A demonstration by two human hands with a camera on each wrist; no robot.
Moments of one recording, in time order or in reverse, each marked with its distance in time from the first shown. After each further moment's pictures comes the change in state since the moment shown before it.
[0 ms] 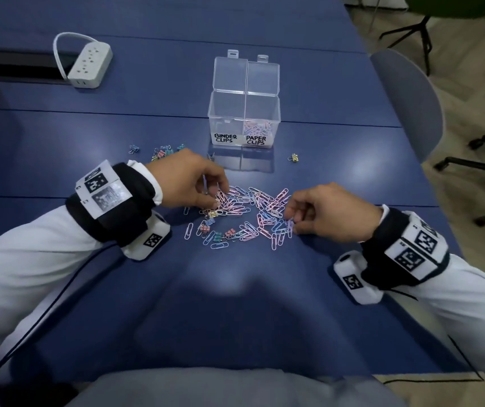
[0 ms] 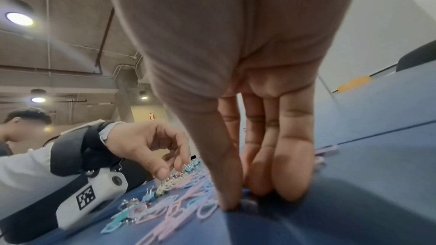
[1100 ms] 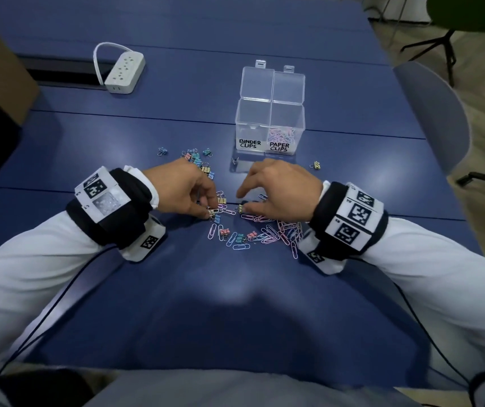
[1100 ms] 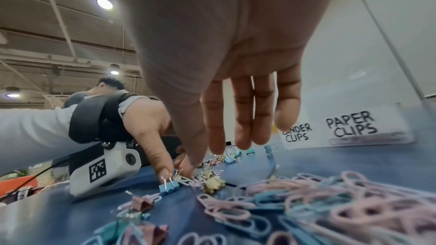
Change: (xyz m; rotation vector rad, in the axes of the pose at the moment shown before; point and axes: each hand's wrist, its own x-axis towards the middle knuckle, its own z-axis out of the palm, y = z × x) left_hand -0.037 -0.025 -0.006 0.046 -0.044 -0.087; right_hand 0.064 -0.079 0.003 -0.301 0.133 -0.297
